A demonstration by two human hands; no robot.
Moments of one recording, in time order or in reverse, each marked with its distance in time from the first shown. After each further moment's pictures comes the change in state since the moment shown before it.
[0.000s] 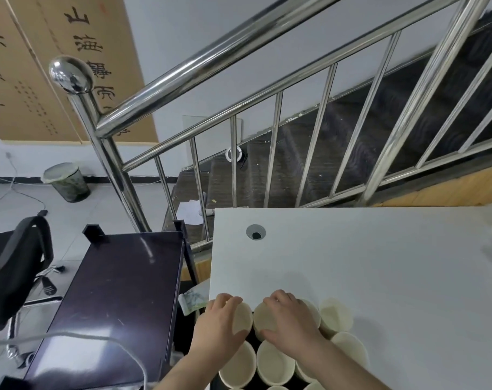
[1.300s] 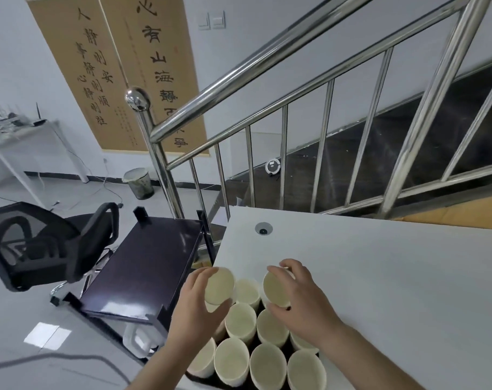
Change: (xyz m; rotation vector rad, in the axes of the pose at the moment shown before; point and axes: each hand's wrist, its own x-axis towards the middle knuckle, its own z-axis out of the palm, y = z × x) left_hand -0.093 0.103 -0.009 -0.286 0.569 -0.178; right_hand -0.102 0.073 -0.068 0.224 0.297 -0.348
